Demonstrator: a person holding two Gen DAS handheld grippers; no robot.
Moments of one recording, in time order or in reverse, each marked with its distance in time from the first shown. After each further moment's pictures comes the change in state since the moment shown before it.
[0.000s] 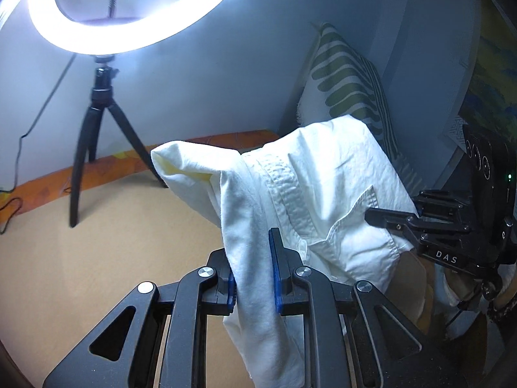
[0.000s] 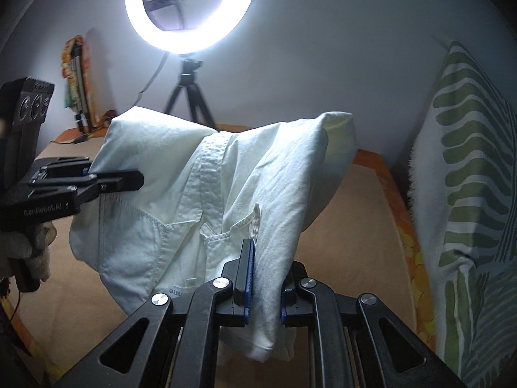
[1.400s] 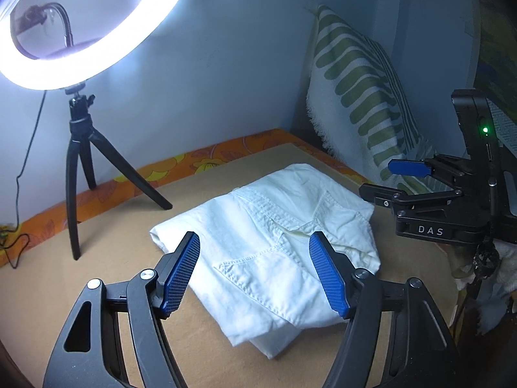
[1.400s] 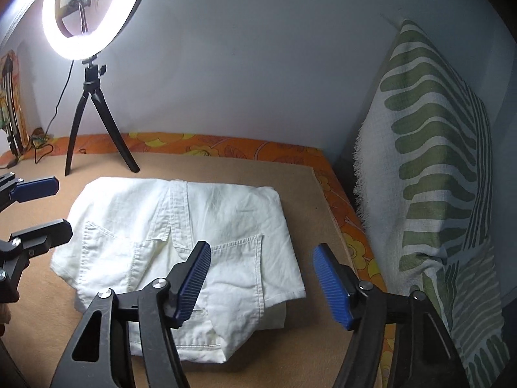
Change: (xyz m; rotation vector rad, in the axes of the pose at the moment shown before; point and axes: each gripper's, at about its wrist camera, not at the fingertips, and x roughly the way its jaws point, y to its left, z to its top) left arm 0.036 -0.014 0.014 0.122 -0.010 0.115; right arm 0.026 -0.043 0.021 0.108 -0.013 -0.218
